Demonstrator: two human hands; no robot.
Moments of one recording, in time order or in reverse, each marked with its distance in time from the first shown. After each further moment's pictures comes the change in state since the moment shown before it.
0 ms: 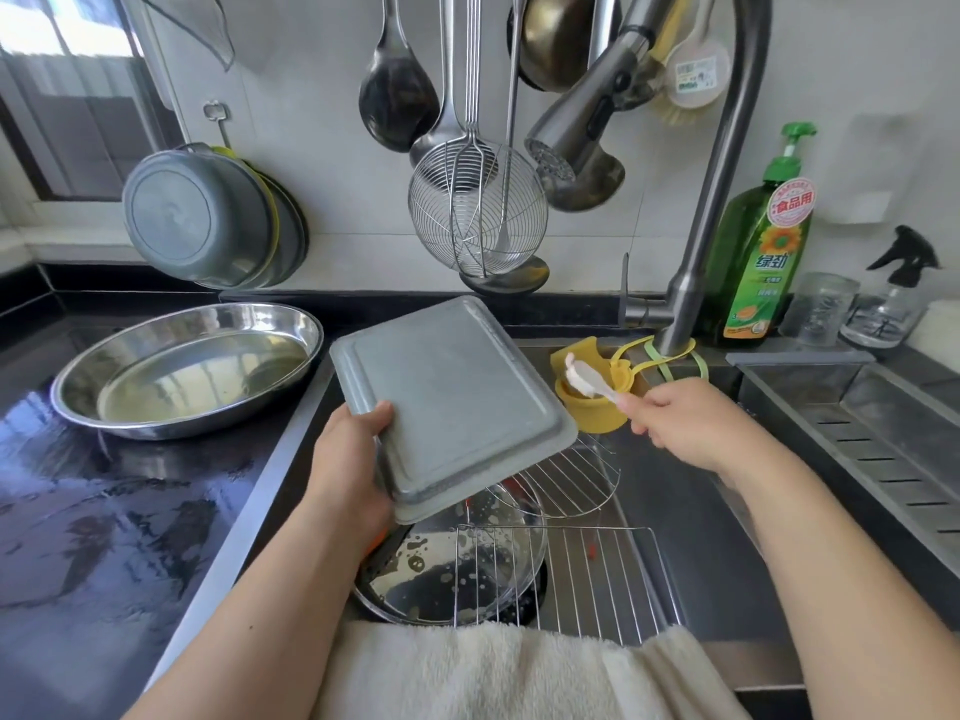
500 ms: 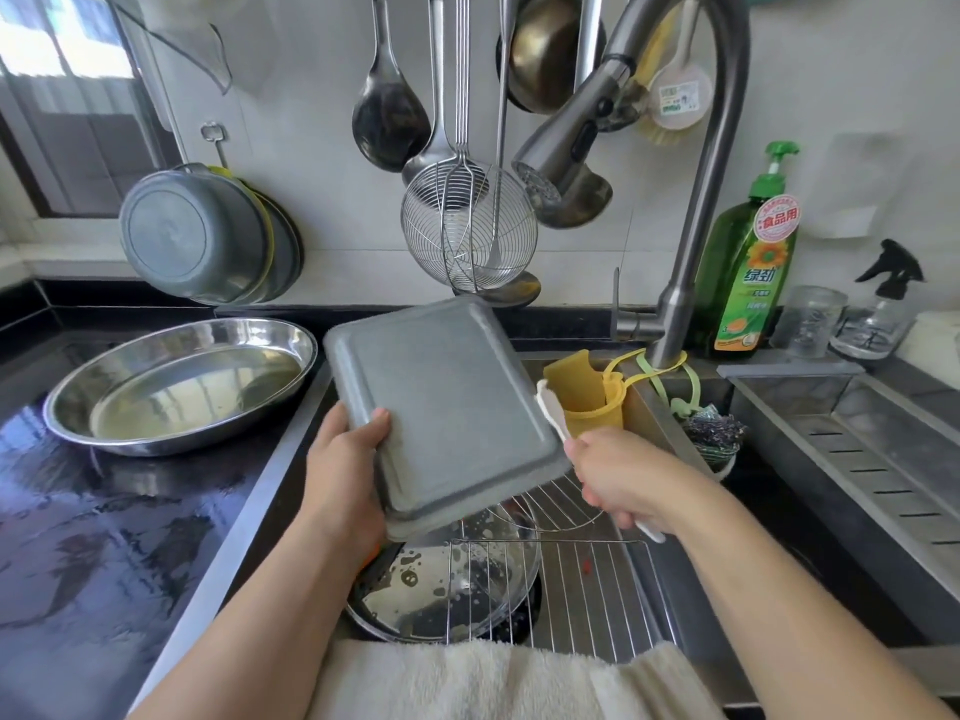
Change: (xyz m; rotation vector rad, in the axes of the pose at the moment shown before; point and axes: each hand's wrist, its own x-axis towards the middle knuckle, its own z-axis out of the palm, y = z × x) left_hand 0.002 -0.004 0.003 0.072 -0.035 0.155; right_hand -0.014 -0.033 0.039 0.085 -0.284 0.094
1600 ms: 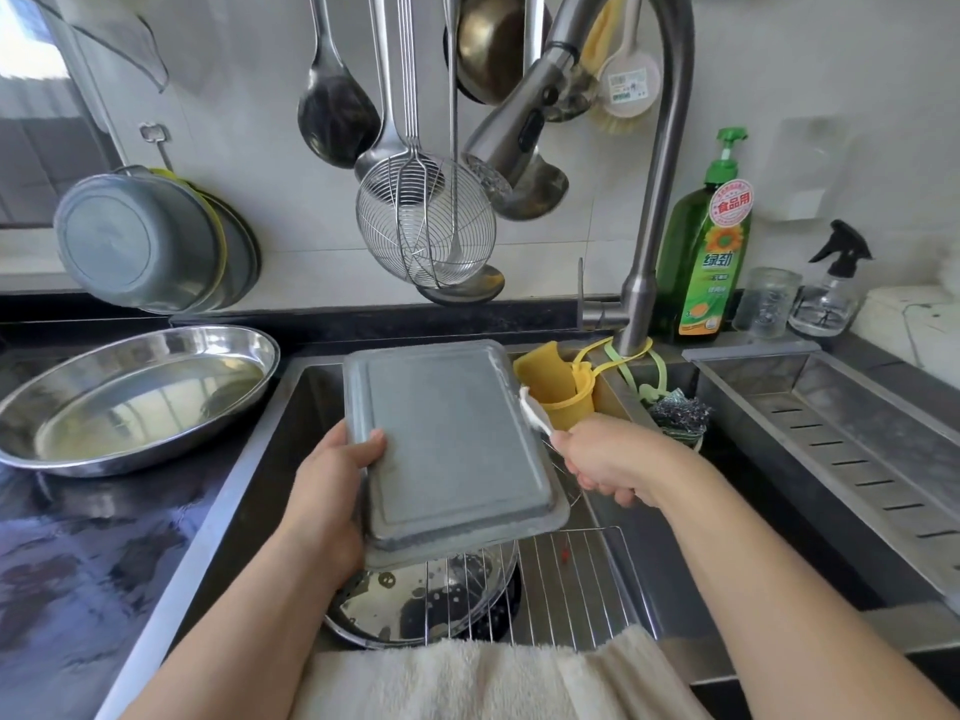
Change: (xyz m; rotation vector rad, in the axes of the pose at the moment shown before) left_hand -0.003 -0.011 0.000 0.176 -0.093 -0.164; right_hand 0.008 0.016 -0.015 -0.060 -0.024 -0.010
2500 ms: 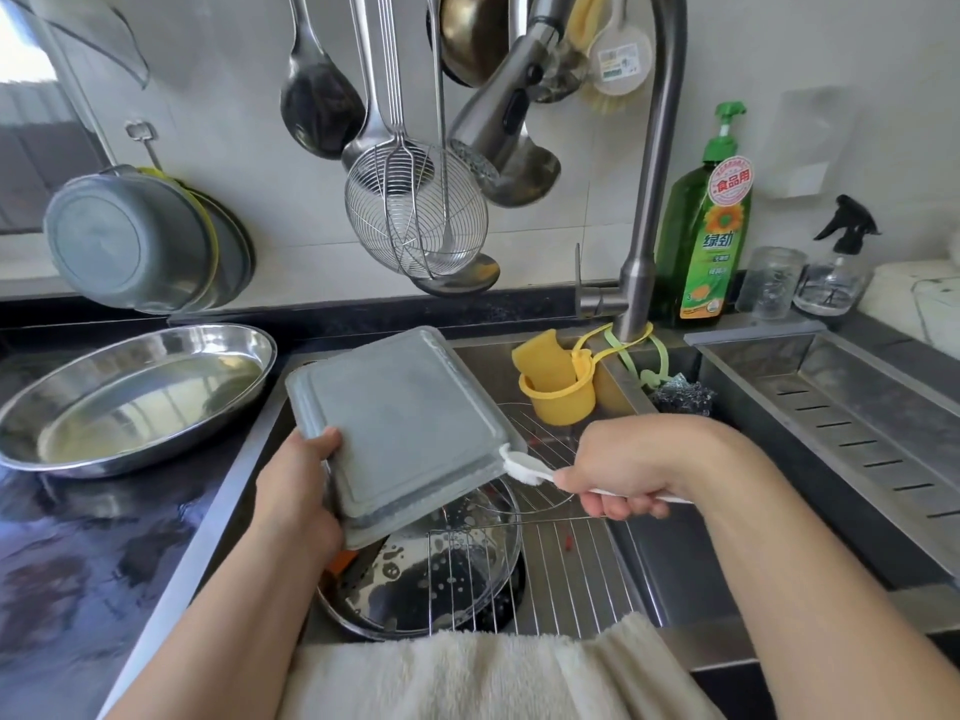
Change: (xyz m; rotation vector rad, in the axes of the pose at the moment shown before) left_hand 0.012 0.005 -0.014 -0.179 0.244 -0.079; right_hand -0.031 -0.004 -0.018 -0.214 -0.308 0.078
